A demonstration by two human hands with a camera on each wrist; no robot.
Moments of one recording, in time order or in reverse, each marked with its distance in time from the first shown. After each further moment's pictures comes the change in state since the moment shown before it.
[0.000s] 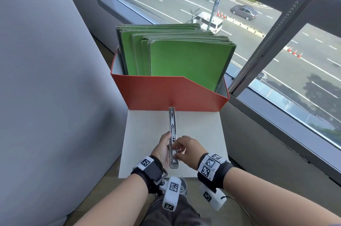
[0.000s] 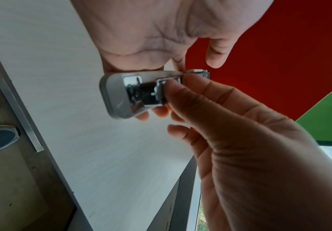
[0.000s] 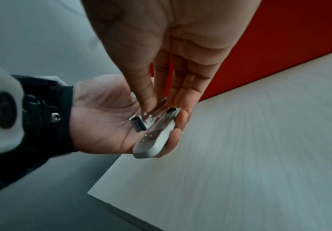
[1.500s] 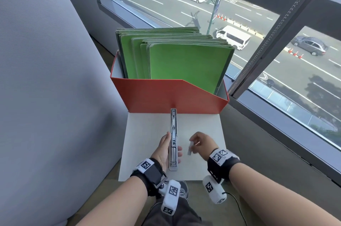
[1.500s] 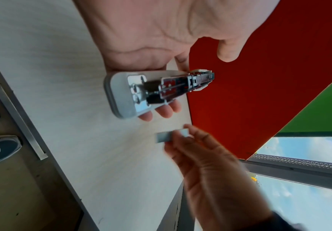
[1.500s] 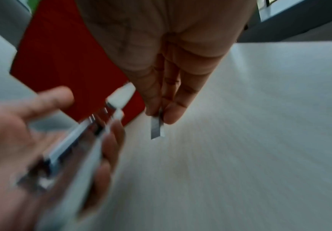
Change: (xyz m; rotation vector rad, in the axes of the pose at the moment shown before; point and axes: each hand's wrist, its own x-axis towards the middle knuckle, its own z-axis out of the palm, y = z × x) left_hand 0.002 -0.002 0.001 0.057 -0.002 0.097; right_hand 0.013 0.048 -0.021 0.251 0.103 0.347
